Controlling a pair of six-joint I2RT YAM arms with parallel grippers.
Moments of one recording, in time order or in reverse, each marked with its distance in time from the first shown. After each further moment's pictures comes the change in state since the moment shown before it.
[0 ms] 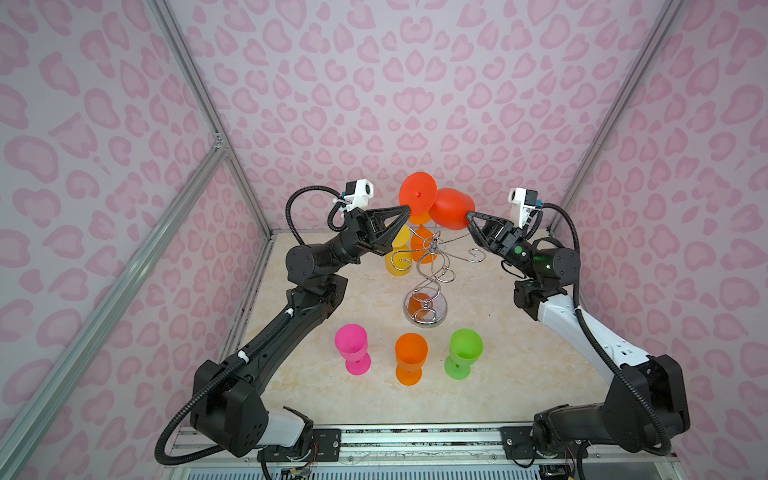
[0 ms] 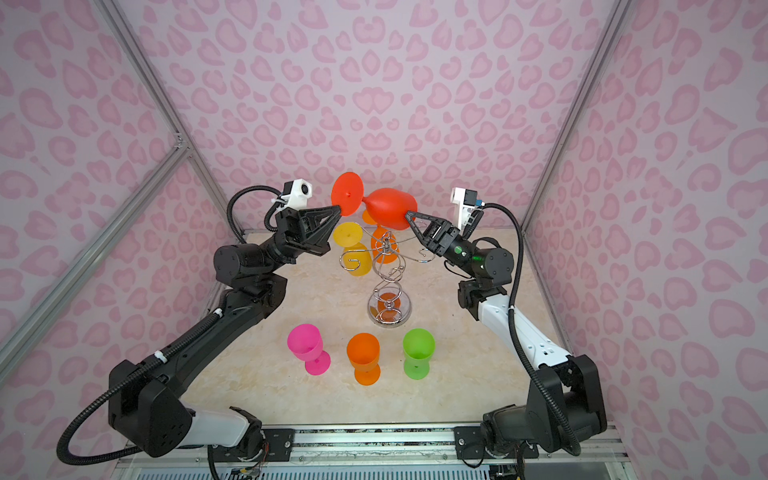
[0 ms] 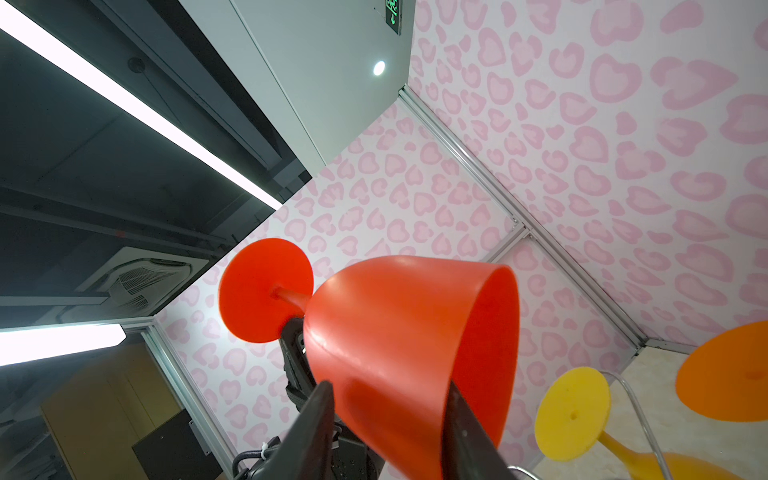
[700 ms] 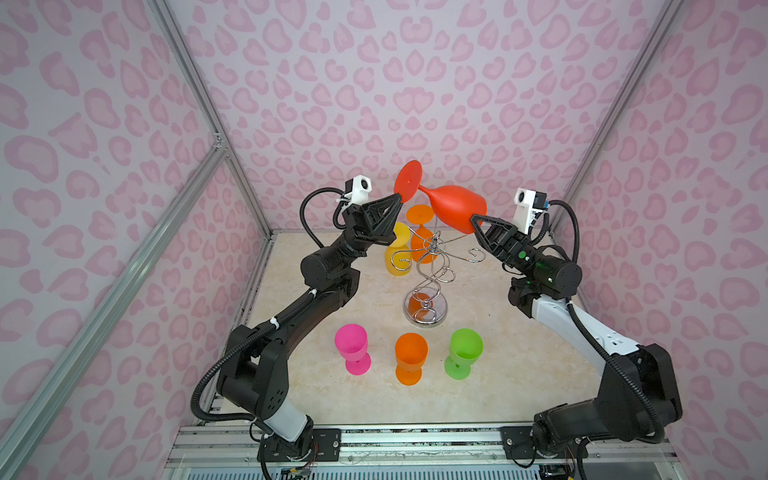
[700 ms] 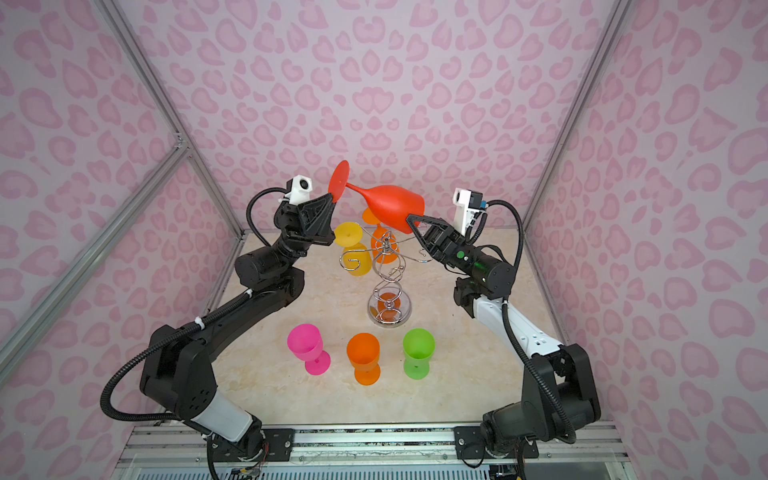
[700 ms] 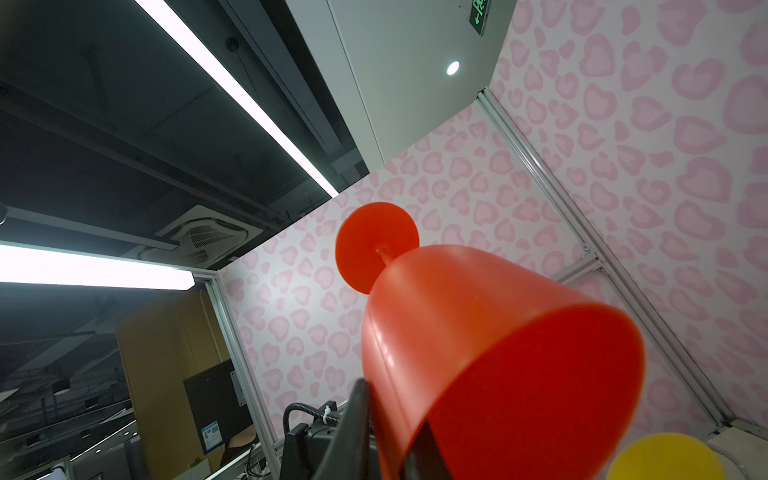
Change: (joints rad) left arm 0.002 0.190 0.041 0.367 -0.148 -0.154; right arm 0.015 0.050 0.007 0.314 -0.048 0.085
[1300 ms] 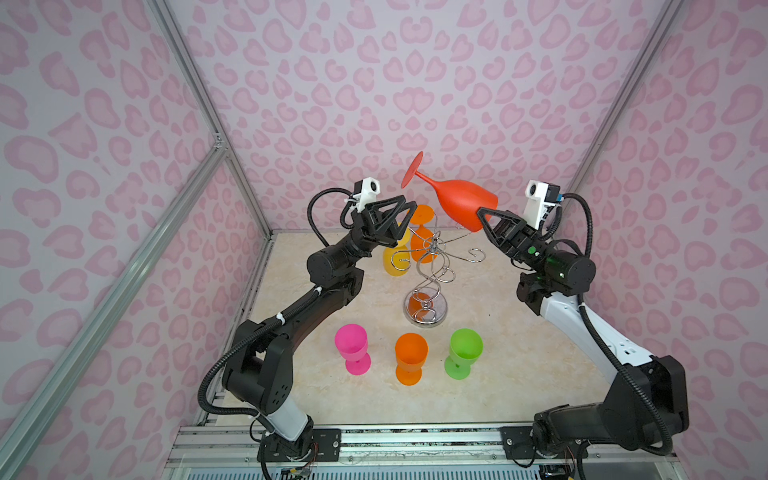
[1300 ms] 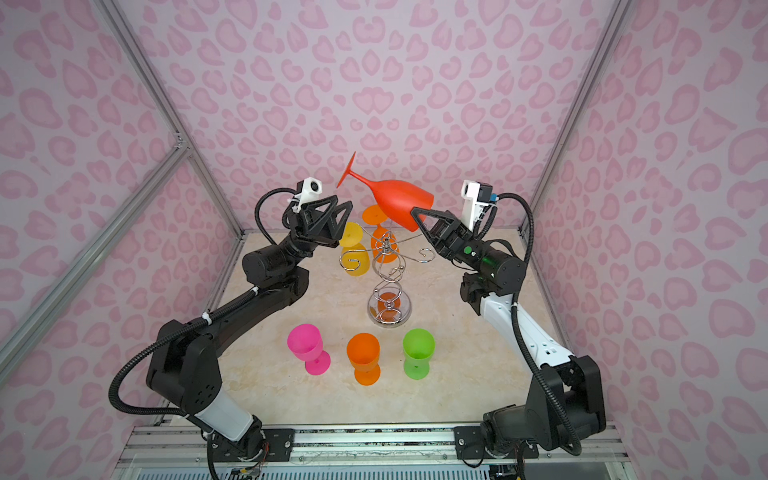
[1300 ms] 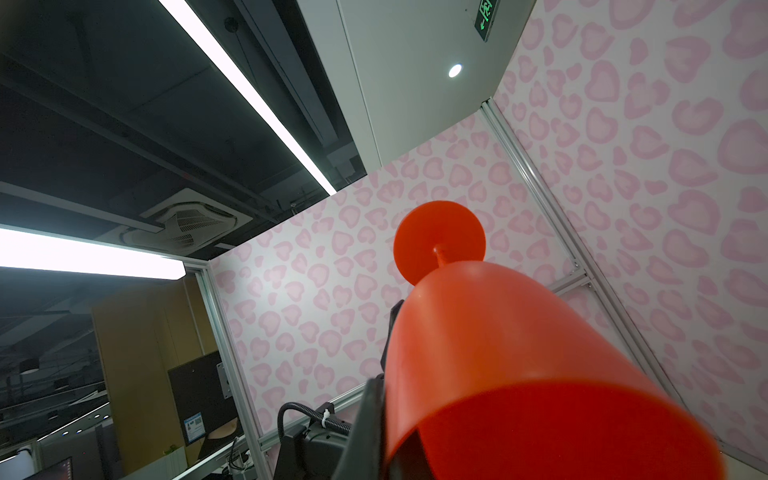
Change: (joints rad) left arm -0.005 0.026 0.013 -0.003 0.068 0.000; right arm -0.053 -0.061 0.062 -0.161 -0.019 -0.082
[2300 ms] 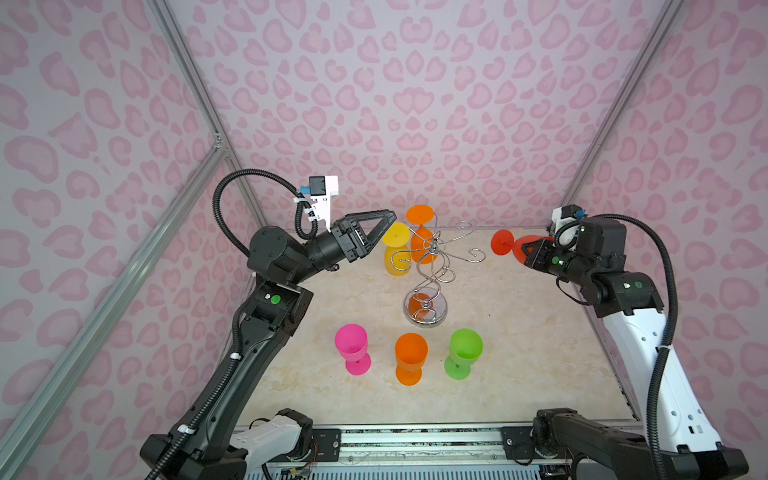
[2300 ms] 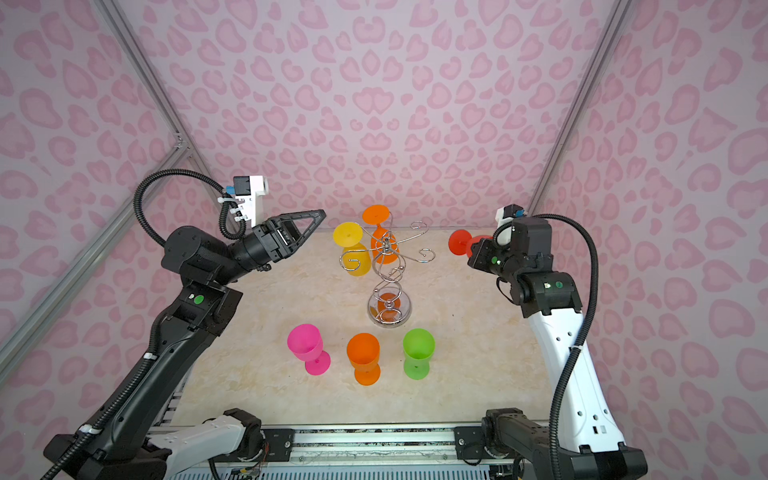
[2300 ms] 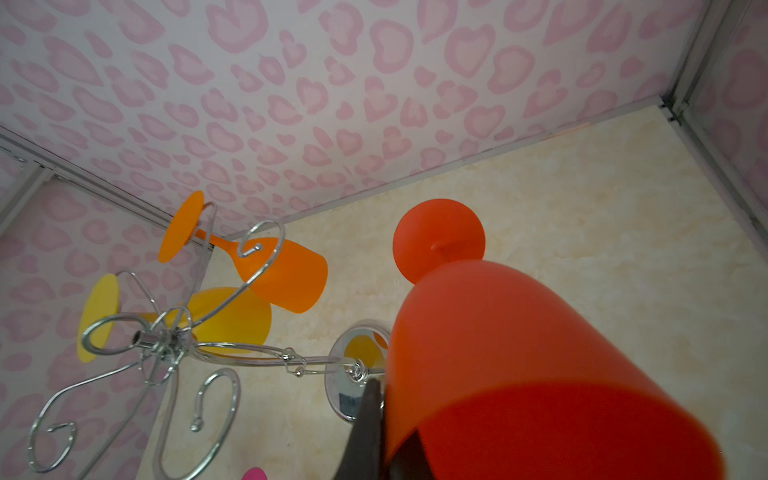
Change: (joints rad) left arm 0.079 -0.500 0.064 -1.307 0.041 1.163; right arm -0.173 -0.205 0.323 -2.110 0.607 -0.991
